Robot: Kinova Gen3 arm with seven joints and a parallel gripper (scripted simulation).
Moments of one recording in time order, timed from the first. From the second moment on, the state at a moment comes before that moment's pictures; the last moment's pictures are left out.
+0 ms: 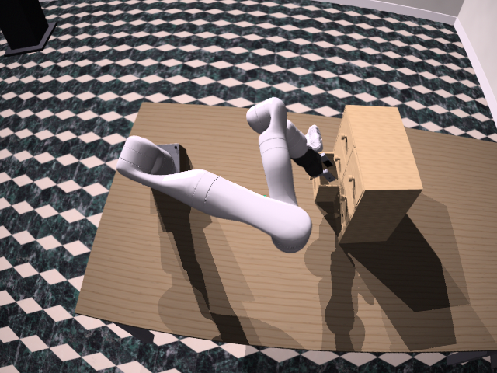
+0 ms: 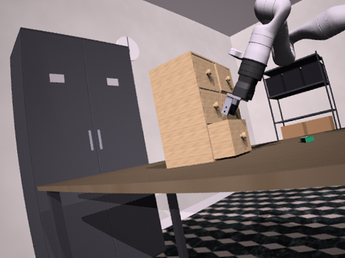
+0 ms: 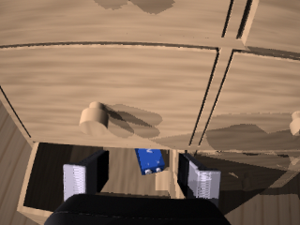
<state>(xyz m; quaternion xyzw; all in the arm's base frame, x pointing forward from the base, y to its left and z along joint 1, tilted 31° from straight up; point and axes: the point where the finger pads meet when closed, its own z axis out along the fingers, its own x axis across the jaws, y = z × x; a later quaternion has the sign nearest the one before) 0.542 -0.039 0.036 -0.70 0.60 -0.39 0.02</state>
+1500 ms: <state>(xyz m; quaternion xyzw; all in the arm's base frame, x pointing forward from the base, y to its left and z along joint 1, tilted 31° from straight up) 0.437 -0.041 0.042 -0.69 0.61 -0.39 0.02</state>
